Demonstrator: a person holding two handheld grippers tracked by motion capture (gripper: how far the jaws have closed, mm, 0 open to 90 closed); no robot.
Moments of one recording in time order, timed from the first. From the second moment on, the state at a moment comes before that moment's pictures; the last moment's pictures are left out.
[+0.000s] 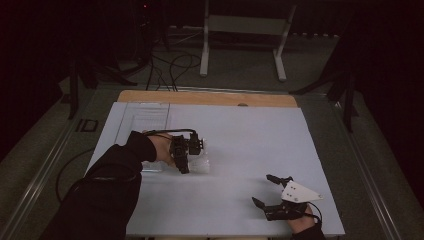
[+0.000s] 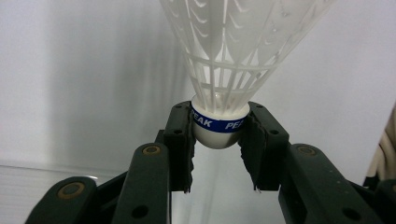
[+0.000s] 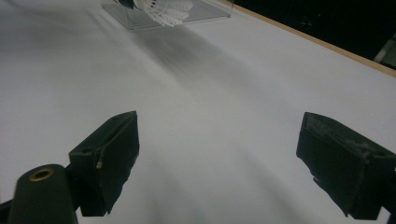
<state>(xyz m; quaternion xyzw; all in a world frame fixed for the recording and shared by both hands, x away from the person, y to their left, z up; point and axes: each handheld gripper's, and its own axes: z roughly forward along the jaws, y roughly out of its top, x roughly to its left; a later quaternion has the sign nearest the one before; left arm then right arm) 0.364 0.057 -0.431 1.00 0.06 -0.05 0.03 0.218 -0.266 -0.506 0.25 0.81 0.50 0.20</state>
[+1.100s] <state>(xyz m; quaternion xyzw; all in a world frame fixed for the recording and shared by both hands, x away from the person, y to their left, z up) 0.344 0.065 -0.367 0.99 0.09 -0.07 0.05 0.217 -0.263 -0.506 0.25 0.81 0.49 0.20</state>
